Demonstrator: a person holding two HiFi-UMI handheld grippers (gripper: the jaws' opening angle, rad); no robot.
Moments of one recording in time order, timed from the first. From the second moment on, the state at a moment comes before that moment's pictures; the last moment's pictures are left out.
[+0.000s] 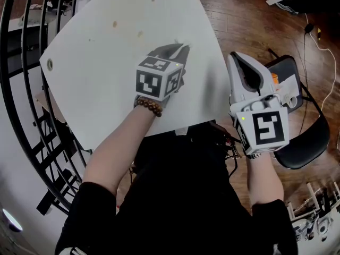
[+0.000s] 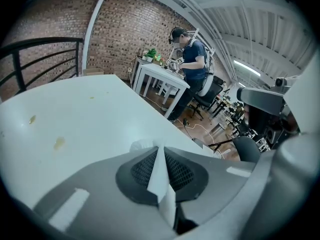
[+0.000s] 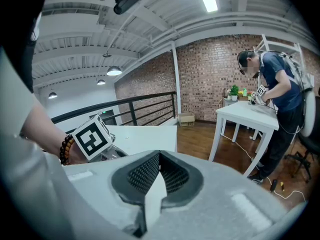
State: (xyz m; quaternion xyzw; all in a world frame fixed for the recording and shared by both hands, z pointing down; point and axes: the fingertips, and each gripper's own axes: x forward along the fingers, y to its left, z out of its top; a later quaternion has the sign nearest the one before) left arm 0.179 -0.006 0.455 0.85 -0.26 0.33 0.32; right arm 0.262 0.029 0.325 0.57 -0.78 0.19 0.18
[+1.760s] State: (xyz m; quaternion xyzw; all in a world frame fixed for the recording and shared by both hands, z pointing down) left arm 0.203 0.101 0.444 0.87 -0.11 0.35 0.32; right arm 0.262 0.048 0.312 0.59 -0.77 0.19 0.18
